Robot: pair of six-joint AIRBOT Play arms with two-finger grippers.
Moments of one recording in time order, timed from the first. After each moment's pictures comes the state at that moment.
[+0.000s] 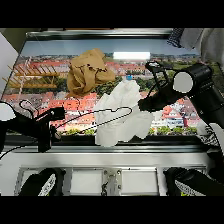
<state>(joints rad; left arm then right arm) 0.07 -0.83 0.87 1.20 -1.73 -0.33 0.44 -1.18 1.41 -1.46 1.55 1.76</state>
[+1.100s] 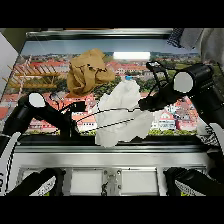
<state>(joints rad) -0.13 -1.11 0.91 1.06 -1.57 -0.35 0.43 -1.18 1.41 -1.47 1.55 1.76</state>
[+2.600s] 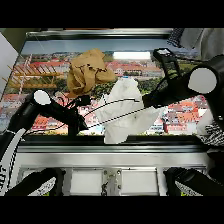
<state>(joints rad) -0.19 -1.15 0.94 0.96 -1.46 -0.40 0.49 -1.13 1.53 -1.53 1.59 1.79</state>
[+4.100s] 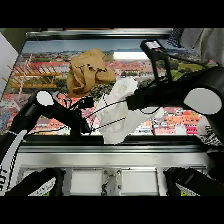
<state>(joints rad) -0.23 -1.14 0.94 0.93 -1.50 -0.40 0.66 -1.07 1.53 -1.54 1.40 1.89</state>
